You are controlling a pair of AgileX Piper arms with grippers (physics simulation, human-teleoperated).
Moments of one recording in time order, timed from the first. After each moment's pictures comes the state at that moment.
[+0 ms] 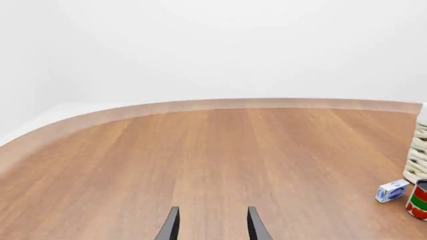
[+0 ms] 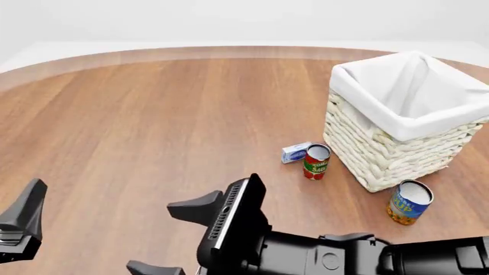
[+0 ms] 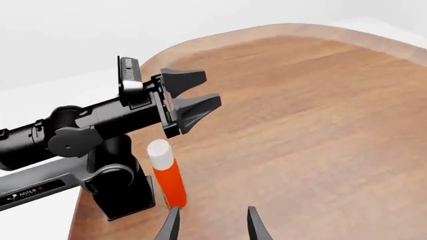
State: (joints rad) left arm 0.00 0.01 0.00 0.00 0.00; right arm 1.26 1.44 -0.62 -0.53 0.07
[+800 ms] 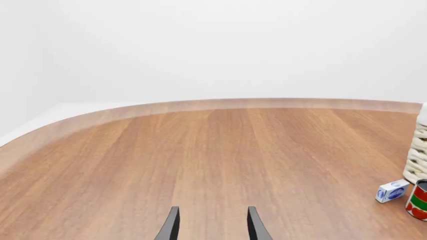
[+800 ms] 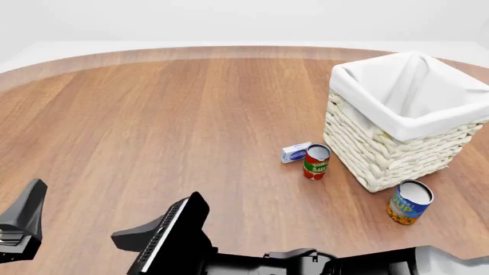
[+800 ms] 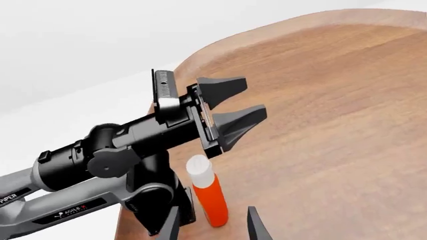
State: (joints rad) left arm 0.00 0.01 0.00 0.00 0.00; right arm 1.37 1.59 -0.78 -0.50 0.19
